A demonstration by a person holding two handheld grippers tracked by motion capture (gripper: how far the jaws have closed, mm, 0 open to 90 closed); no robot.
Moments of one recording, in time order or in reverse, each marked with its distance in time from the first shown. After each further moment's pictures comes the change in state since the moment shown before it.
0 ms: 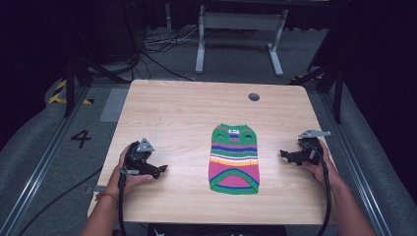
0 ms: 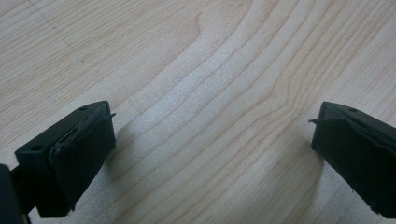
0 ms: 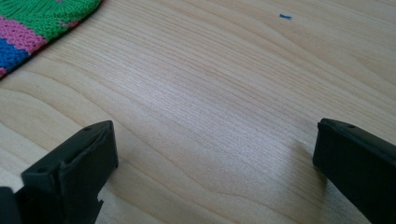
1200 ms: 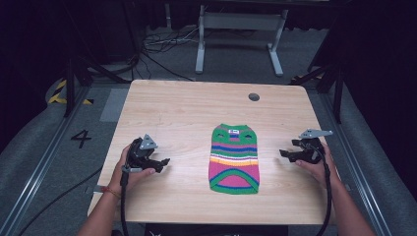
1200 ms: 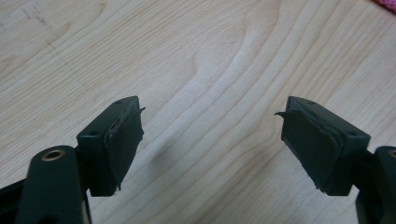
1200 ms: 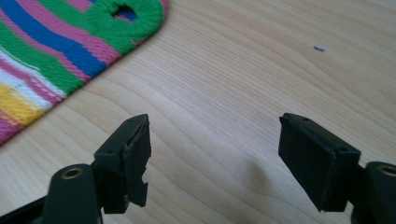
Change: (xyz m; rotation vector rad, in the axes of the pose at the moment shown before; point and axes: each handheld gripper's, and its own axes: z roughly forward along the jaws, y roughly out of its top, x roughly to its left) left arm -0.012 0.021 -0.007 -0.026 0.033 0.028; right arm 0.015 0.012 -0.021 -0.020 0.085 -0.075
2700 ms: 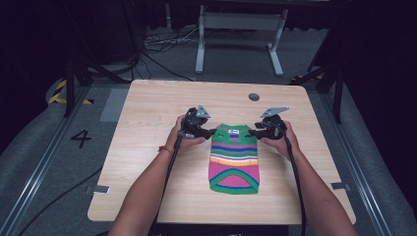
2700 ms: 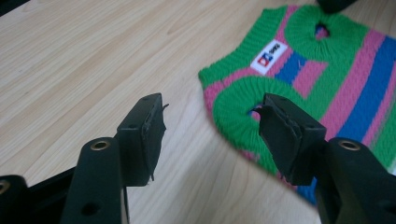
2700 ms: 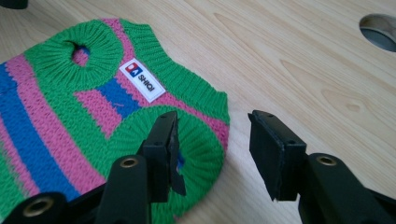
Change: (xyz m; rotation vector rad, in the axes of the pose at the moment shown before) left arm -0.023 0.147 0.114 -0.095 -0.109 0.108; right arm 0.034 0.094 0.088 0.021 0.084 -0.126
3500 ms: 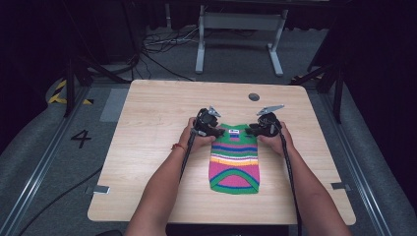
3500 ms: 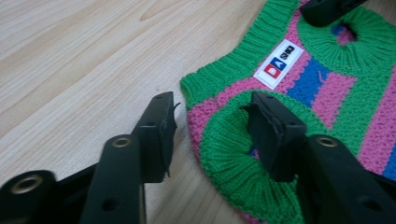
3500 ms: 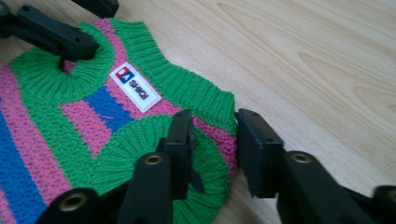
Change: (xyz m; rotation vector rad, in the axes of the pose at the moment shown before) left arm -0.003 0.005 0.047 0.069 -0.064 -0.050; right arm -0.010 0.000 0.023 0.017 0.074 0.065
